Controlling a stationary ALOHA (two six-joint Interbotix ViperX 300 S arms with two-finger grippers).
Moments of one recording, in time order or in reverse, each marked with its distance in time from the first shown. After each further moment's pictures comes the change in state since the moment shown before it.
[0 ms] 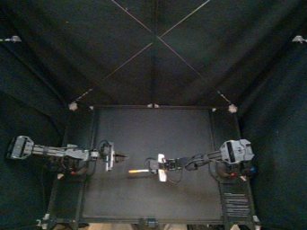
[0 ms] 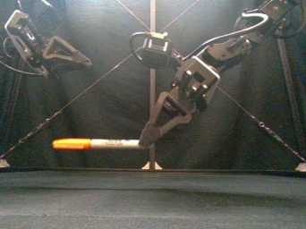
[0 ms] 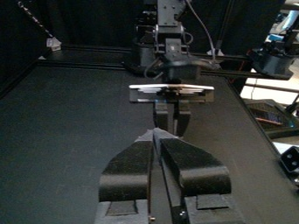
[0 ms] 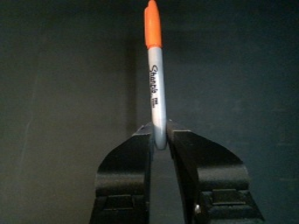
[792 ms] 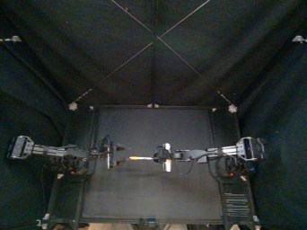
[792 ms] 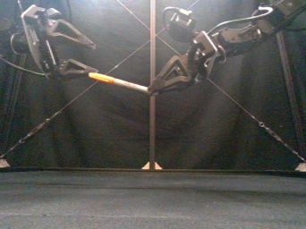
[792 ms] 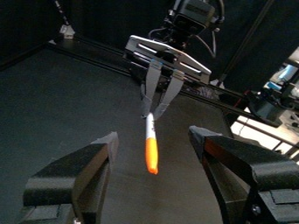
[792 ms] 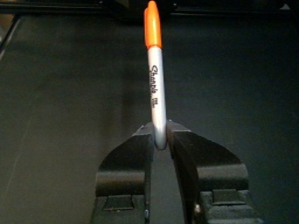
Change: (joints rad) left arm -0.020 0.051 -0.040 -0.256 -0.008 -0.046; right arm -0.083 -0.183 0.100 -0.081 -0.143 -0.005
